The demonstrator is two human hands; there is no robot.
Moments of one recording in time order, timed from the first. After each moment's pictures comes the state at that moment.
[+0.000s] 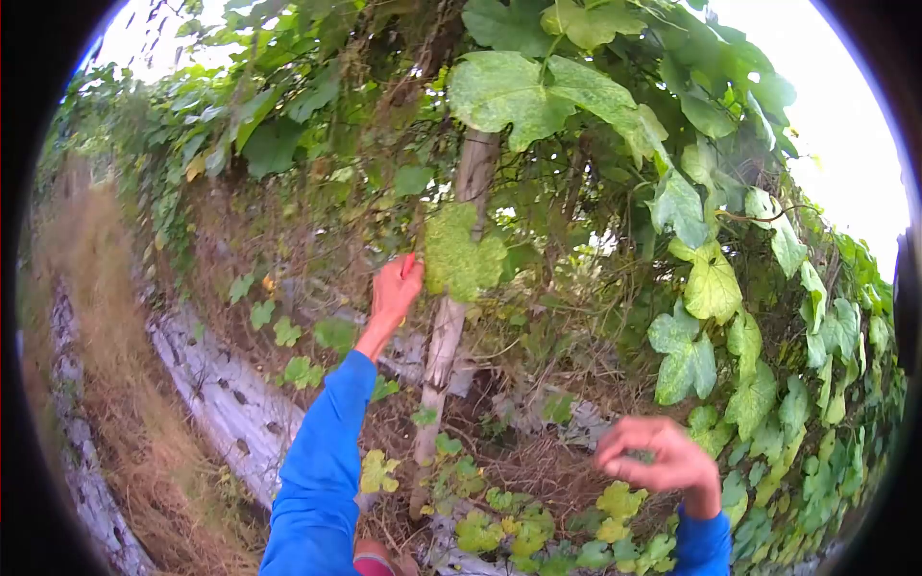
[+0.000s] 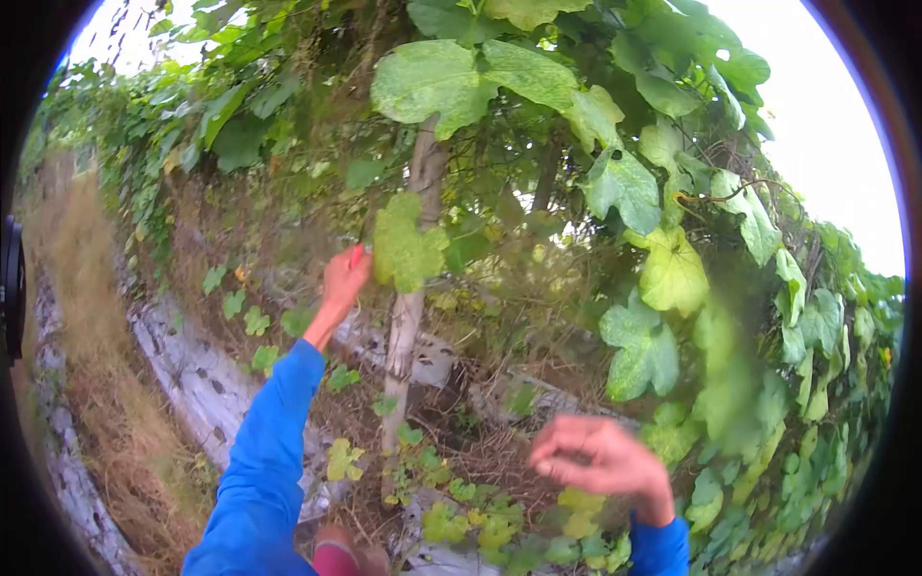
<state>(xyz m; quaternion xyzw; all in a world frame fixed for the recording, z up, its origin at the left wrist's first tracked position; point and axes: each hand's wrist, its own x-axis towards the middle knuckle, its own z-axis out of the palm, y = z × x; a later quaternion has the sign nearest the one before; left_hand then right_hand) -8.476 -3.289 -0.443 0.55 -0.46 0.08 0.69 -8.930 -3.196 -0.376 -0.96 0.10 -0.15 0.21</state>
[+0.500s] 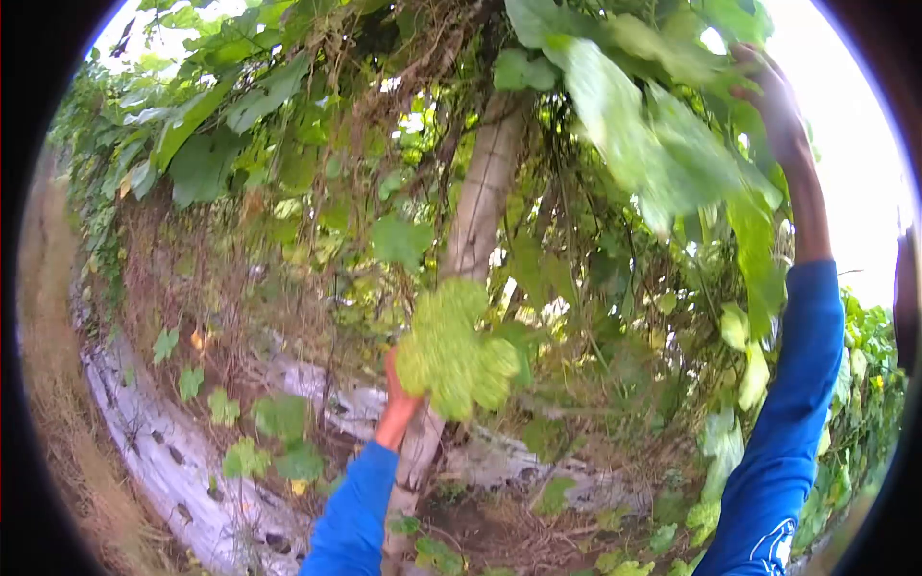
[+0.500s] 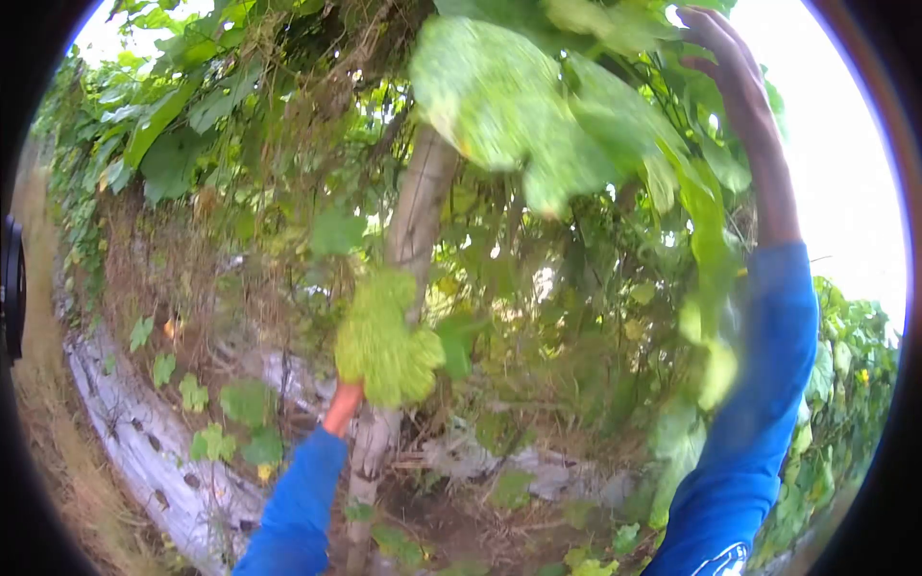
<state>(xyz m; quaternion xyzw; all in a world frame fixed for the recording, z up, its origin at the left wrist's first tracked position) -8.443 -3.539 -0.559 0.26 -0.49 0.14 0.82 -8.798 -3.320 0.021 -0.81 0.02 -0.51 -0.29</state>
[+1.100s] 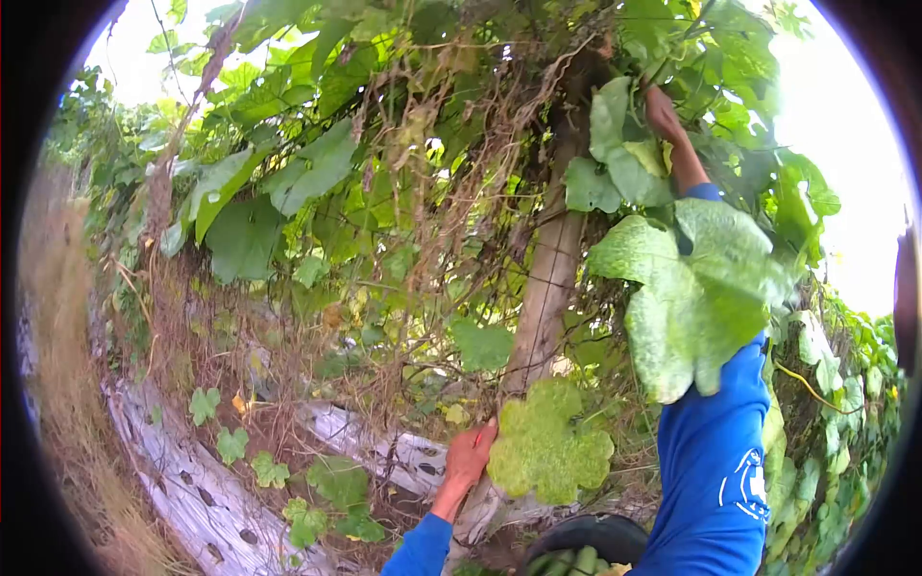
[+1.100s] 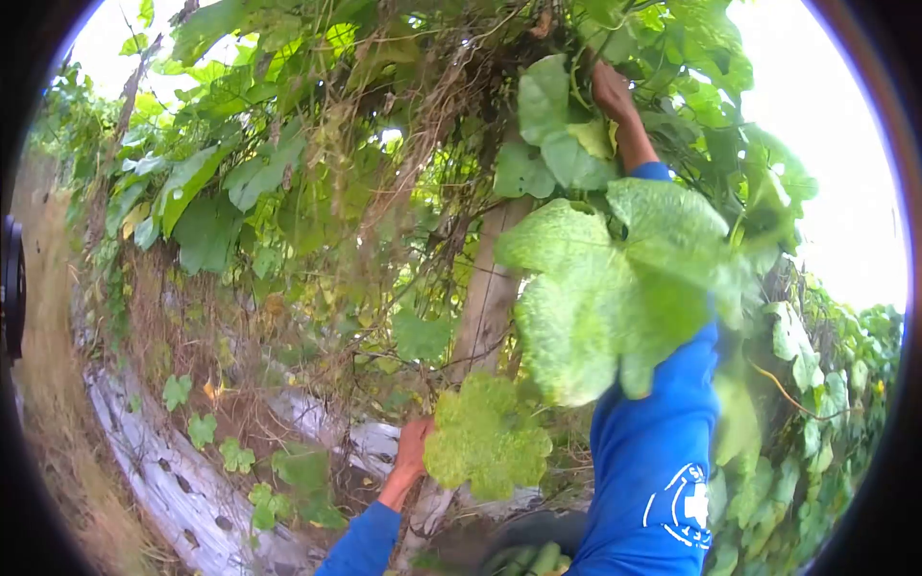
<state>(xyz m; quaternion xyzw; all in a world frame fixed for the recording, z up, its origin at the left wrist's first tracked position) -8.448 -3.456 -0.503 0.42 -0.52 -0.12 0.74 -8.604 -3.490 0.145 -0.76 0.17 -0.52 -0.36</state>
